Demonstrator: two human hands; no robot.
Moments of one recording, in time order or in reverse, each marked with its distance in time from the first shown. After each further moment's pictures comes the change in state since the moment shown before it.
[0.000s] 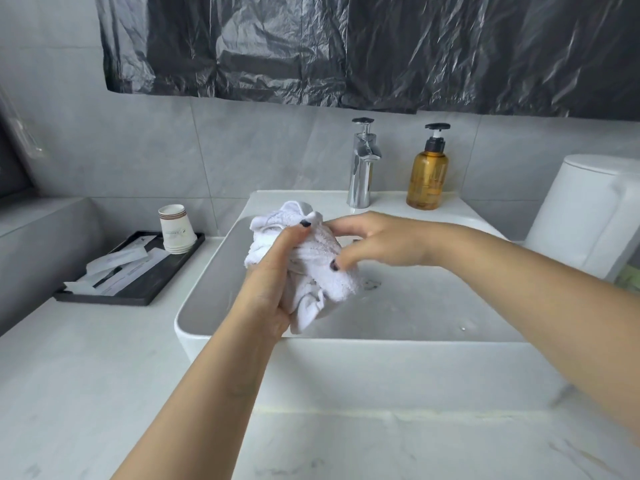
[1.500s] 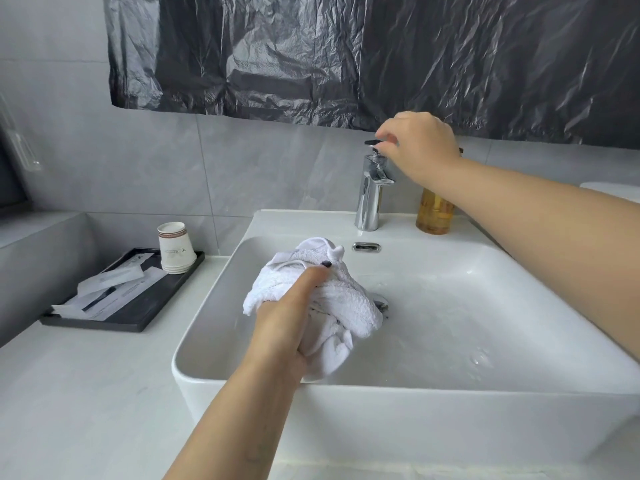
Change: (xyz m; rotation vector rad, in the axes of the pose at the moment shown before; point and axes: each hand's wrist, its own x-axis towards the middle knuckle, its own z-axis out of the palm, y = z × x) left_hand -0.017 0.009 0.014 -0.146 0.142 -0.203; right_hand 0.081 0.012 -0.129 -0.894 0.959 -0.112
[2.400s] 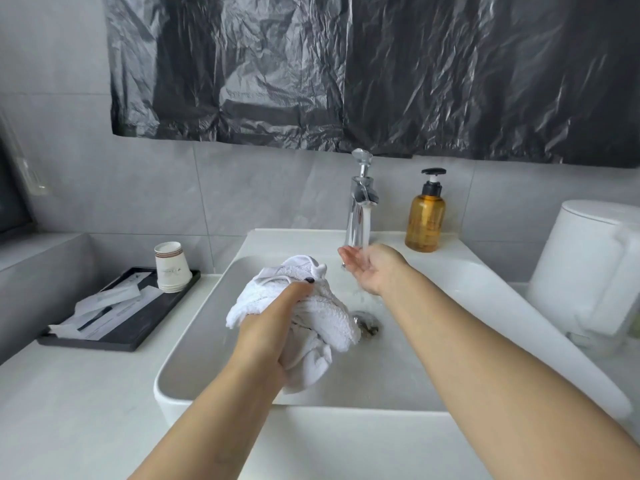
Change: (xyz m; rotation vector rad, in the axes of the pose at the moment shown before) left_hand 0.012 -0.001 0.007 0.111 0.113 0.107; right_hand -0.084 -0.048 0.069 1.776 -0.158 1.420
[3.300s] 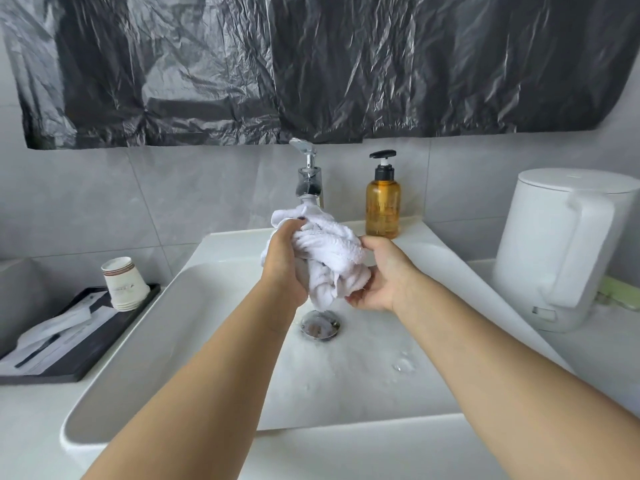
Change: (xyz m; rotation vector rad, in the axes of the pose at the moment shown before) left_hand 0.102 -0.005 0.116 -0.079 -0.272 0.056; right_hand -0.017 -0.033 -0.077 -0.163 -0.037 0.189
